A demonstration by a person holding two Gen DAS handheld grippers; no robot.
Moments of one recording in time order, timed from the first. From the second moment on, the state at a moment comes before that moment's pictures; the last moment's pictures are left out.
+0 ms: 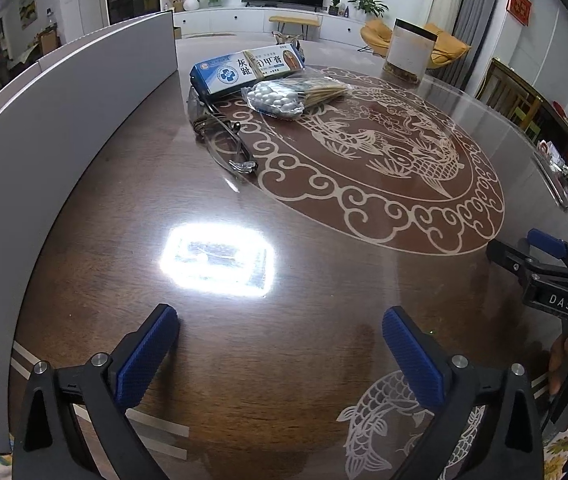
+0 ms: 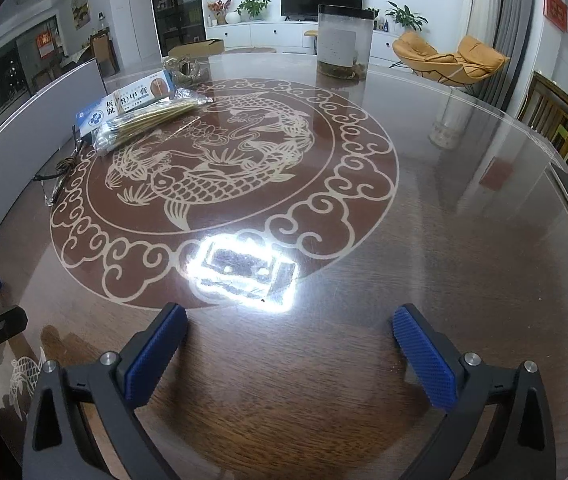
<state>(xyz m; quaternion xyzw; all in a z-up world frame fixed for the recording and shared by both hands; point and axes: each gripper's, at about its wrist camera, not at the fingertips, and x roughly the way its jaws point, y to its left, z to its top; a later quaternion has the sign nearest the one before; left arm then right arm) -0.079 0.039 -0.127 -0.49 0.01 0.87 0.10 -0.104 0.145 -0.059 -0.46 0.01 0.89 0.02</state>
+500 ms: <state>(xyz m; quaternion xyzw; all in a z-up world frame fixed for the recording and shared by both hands) -0.078 0.048 -0.130 -0.49 0.04 0.87 0.08 -0.104 0.145 -0.059 -0.46 0.01 0.89 0.02</state>
